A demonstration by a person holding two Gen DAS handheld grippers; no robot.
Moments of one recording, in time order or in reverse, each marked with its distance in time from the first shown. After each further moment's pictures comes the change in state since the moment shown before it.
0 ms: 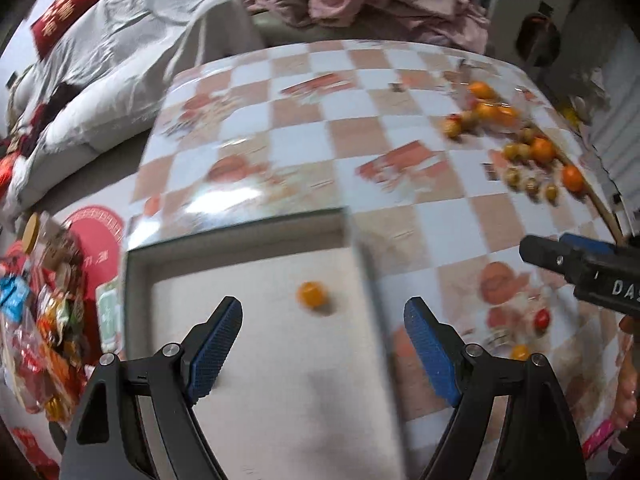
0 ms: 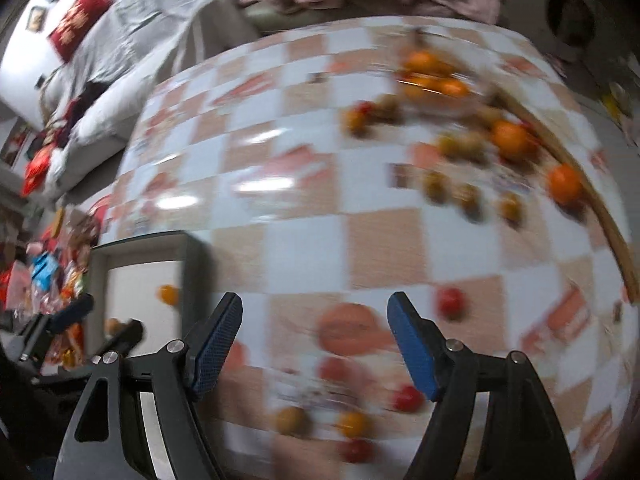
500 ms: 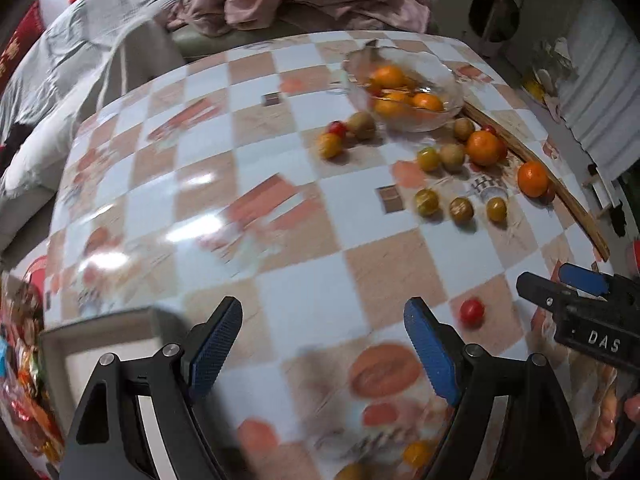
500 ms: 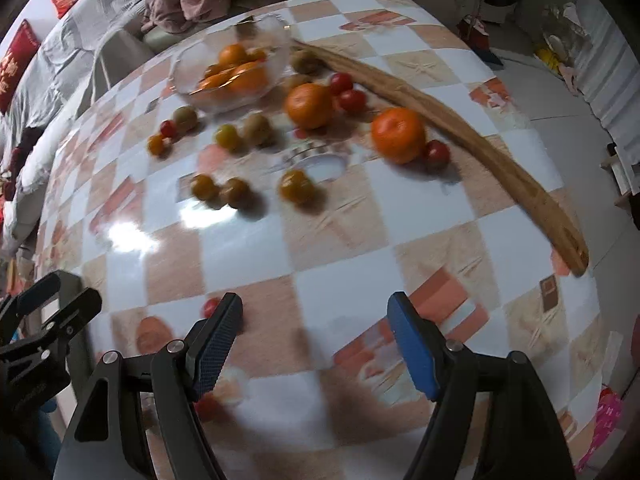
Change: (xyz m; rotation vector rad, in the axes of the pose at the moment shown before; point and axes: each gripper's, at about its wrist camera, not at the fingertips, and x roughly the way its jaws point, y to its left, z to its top) left arm 0.051 -0.121 0.059 0.117 0.015 -0.084; right arm 0.011 -0.128 0.010 0.136 -0.001 -0.125
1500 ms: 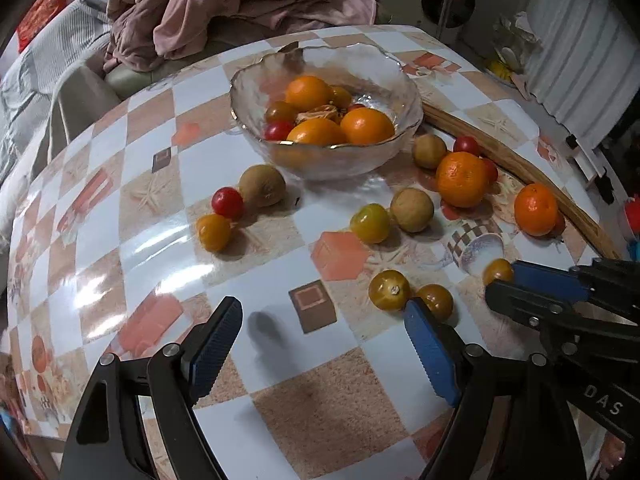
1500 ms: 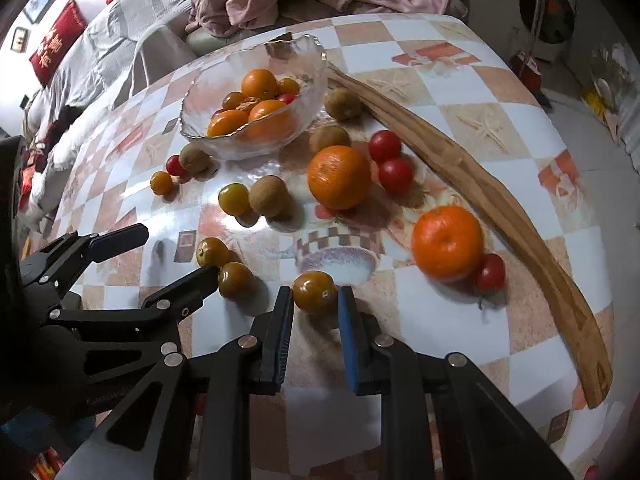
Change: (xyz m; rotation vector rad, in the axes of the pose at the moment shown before) left arm 0.062 -0.054 0.061 0.149 -0.041 -0.058; right arm 0.024 -0.004 0.044 -0.138 -0.063 0.118
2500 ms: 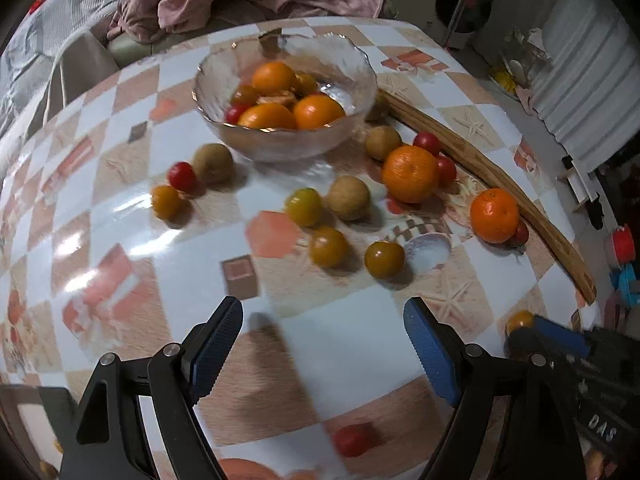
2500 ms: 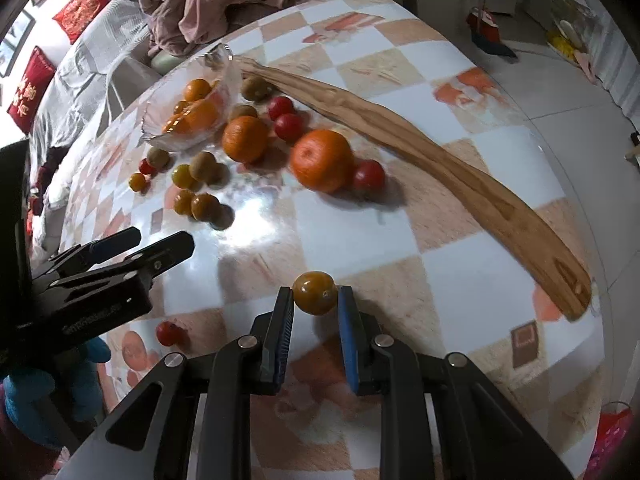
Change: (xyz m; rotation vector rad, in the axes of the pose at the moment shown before) left arm -0.003 -0.032 -0.001 -0.129 0.064 -0.057; right arm -0.034 -0.061 -0.045 0.181 0.030 0.020
